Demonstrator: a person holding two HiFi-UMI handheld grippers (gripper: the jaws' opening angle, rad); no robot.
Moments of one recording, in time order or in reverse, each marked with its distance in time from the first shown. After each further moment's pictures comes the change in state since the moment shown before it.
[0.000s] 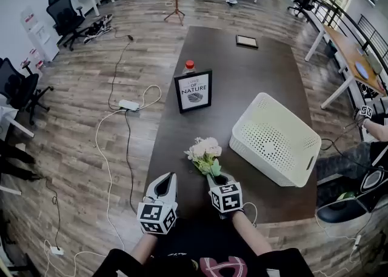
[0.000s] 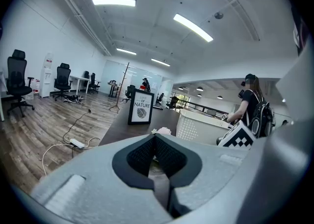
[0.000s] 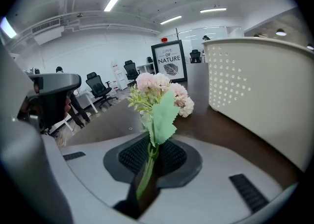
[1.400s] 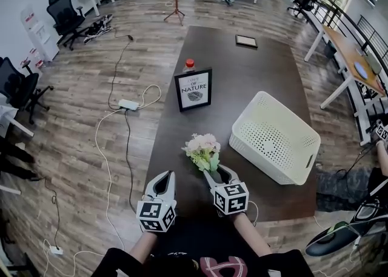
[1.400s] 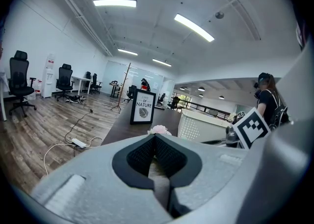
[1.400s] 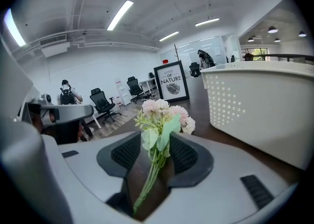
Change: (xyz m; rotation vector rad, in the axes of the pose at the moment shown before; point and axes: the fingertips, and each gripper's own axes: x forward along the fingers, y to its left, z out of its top) left arm -0.003 0.003 -0.002 -0.004 -0.004 0.021; right arm -0.030 0.012 0.044 0.044 -0.188 0.056
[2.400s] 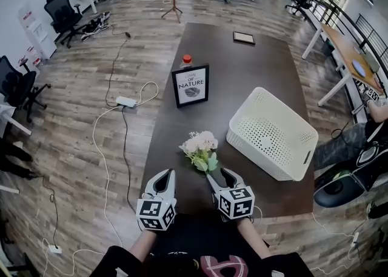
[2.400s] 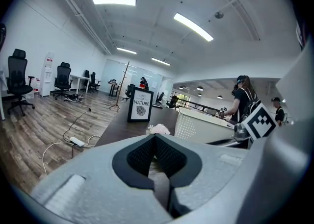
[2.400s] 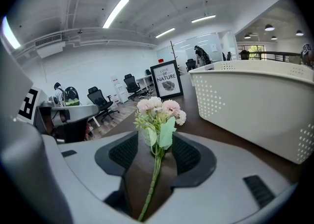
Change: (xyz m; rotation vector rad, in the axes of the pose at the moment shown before) left arm -0.001 -0.010 -0.005 -0.003 0.014 -0.017; right arm -0.036 -0.005 -0.011 0.031 0.046 -0.031
